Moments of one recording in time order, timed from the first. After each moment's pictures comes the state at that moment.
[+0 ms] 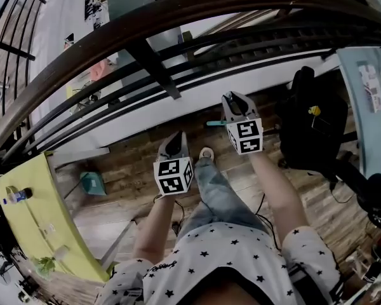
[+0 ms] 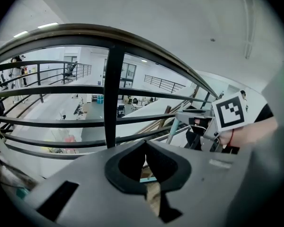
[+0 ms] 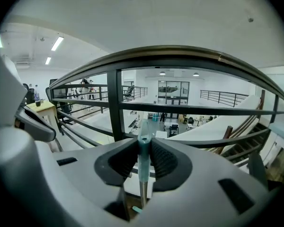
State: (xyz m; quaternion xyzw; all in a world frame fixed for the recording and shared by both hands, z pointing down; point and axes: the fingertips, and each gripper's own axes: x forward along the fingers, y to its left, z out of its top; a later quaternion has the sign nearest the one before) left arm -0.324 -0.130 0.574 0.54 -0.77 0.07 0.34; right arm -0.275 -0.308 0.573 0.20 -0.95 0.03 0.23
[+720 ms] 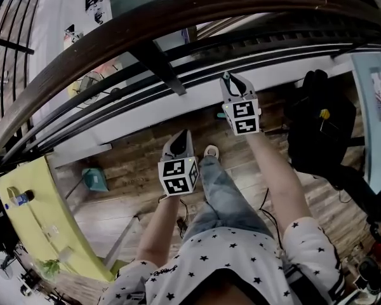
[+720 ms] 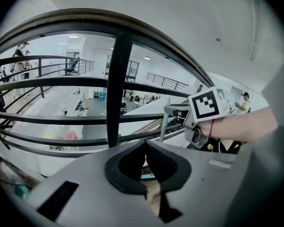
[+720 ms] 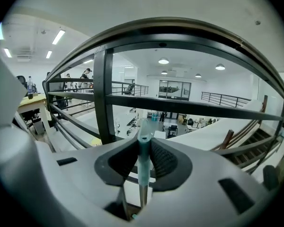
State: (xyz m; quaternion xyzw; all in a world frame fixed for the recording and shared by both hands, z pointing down) left arm -0.353 -0.148 0.603 0.53 -0.77 0.07 0.36; right arm -0.357 -0.355 0.611 0.20 -0.95 0.01 0.24
